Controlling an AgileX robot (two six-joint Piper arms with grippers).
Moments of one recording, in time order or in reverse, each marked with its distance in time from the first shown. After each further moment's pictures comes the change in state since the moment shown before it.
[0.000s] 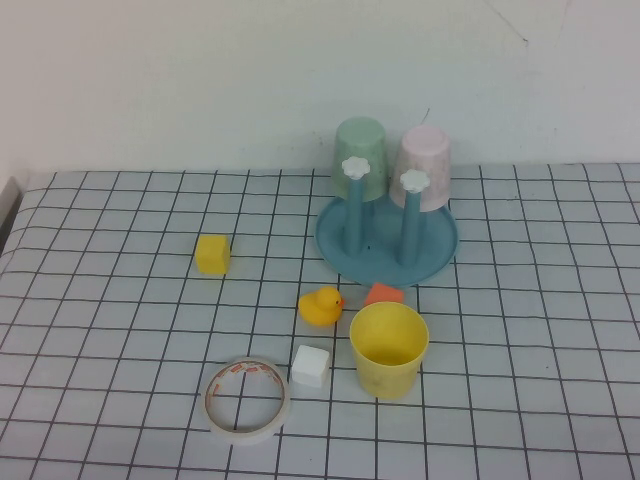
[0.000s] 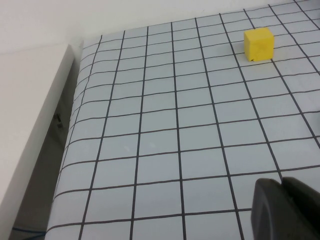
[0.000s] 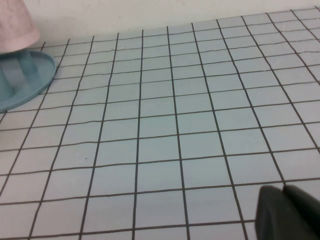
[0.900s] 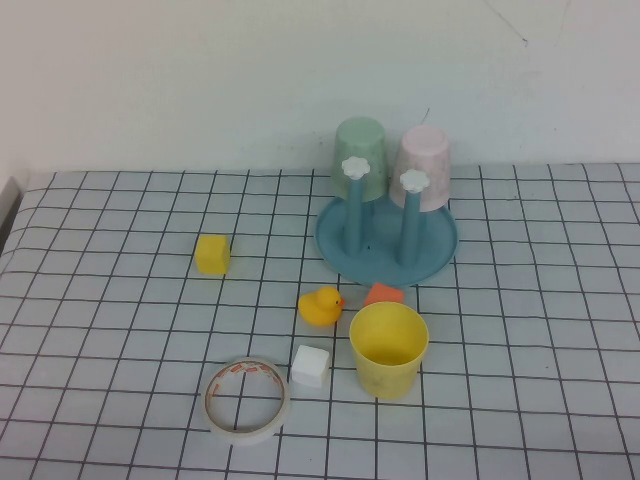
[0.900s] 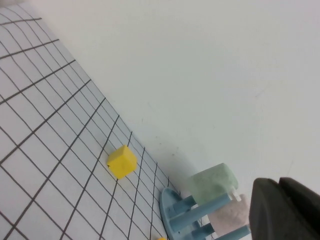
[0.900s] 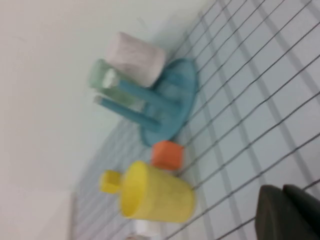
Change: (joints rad) right arm 0.000 0.000 0.010 0.791 0.024 0.082; left arm 0.000 0.000 0.002 -0.728 -0.291 -0.410
